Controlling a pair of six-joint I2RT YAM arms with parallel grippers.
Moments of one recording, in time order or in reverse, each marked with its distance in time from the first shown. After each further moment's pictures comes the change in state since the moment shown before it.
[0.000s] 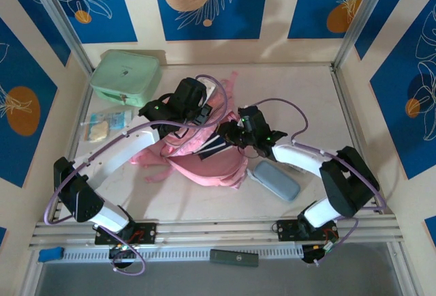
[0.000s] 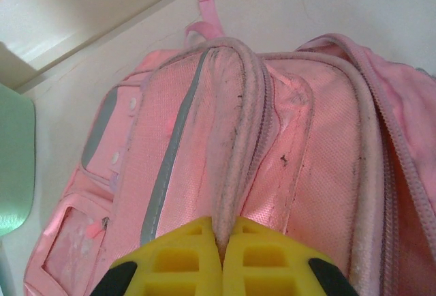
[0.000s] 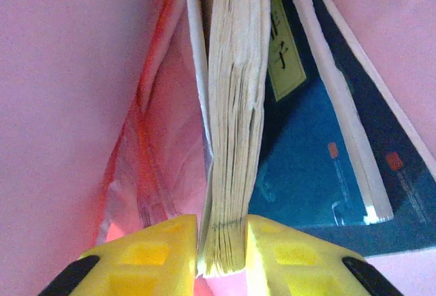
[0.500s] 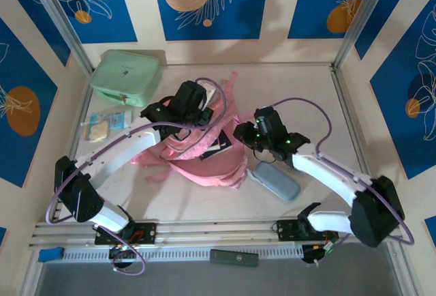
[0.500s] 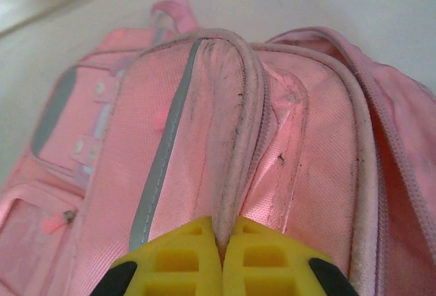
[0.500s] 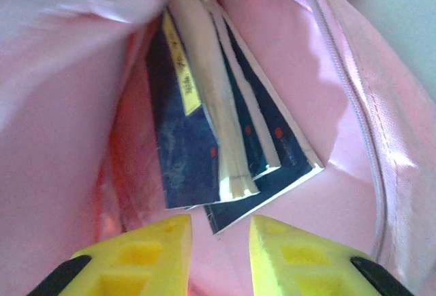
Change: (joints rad) left arm 0.010 0.002 -0.066 0.035 0.120 -0.086; right arm -0.041 -0.290 0.000 -0.349 0.121 -0.061
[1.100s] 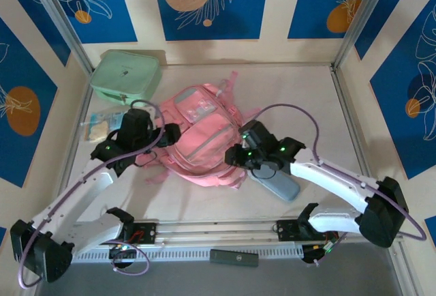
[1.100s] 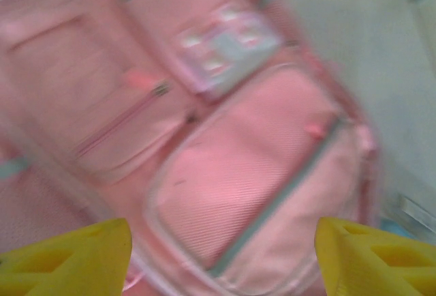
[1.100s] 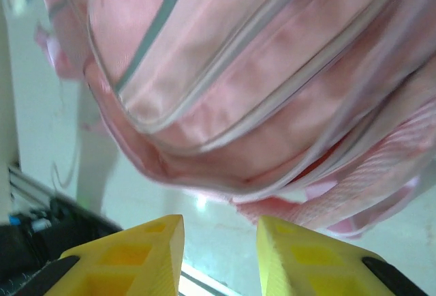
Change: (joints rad) left arm 0.326 -0.525 -0.579 0.113 0.226 -0.463; right arm 0.254 0.022 0.077 -0.305 -0.061 -0.095
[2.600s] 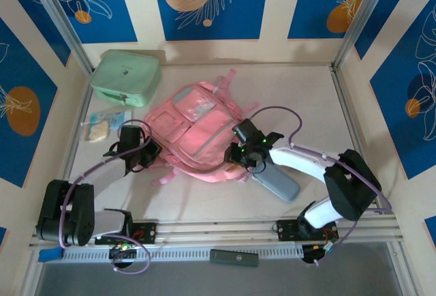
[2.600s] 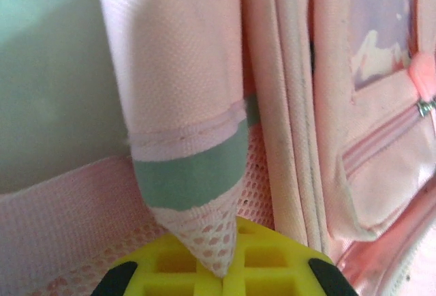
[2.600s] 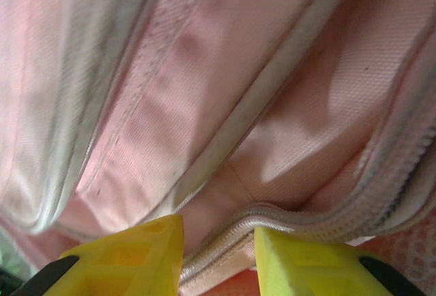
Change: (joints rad) left arm 0.254 0.264 -0.337 0.433 0.207 -0.421; right arm -0.173 0.281 -0.023 0.150 -0.014 -0.044
